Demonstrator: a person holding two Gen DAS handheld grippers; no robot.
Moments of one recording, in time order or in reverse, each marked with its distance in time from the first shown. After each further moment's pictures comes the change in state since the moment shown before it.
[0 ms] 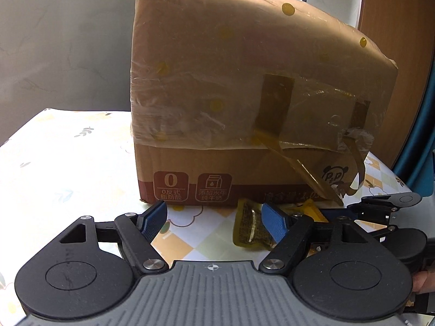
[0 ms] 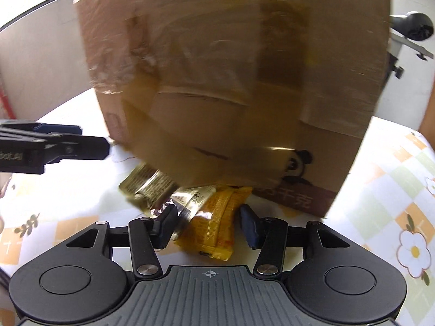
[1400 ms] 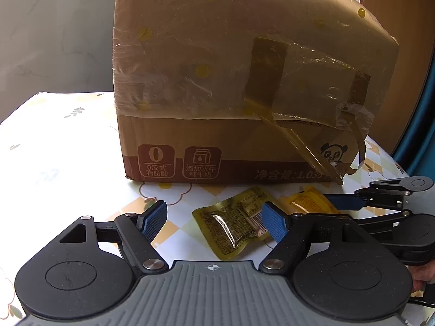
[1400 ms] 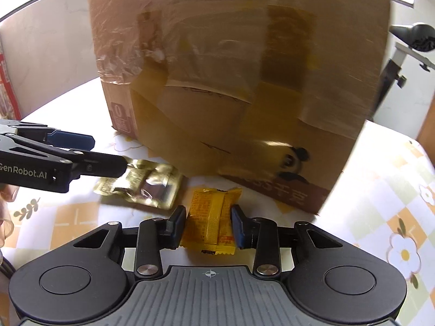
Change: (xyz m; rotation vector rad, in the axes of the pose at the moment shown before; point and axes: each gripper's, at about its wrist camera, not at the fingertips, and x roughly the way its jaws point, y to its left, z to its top) left arm 0.019 -0.007 -0.013 -0.004 0.071 -0.017; right arm -0.027 -0.026 -0.013 0.023 0.005 -0.033
